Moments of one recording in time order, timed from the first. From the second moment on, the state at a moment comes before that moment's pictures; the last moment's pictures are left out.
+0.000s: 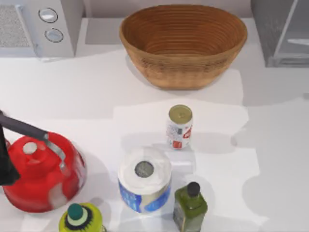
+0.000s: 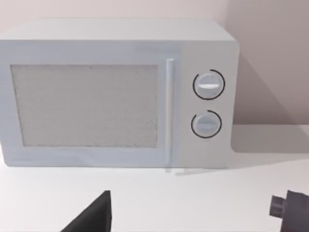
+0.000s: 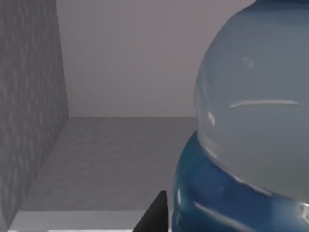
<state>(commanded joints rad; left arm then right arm) 0.00 0.00 0.00 0.00 0.00 0.00 -0.32 1.77 0.61 1.15 -0.28 0.01</state>
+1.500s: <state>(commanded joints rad) 0.00 0.00 0.00 0.00 0.00 0.00 0.59 2.01 0.34 1.67 0.61 0.00</state>
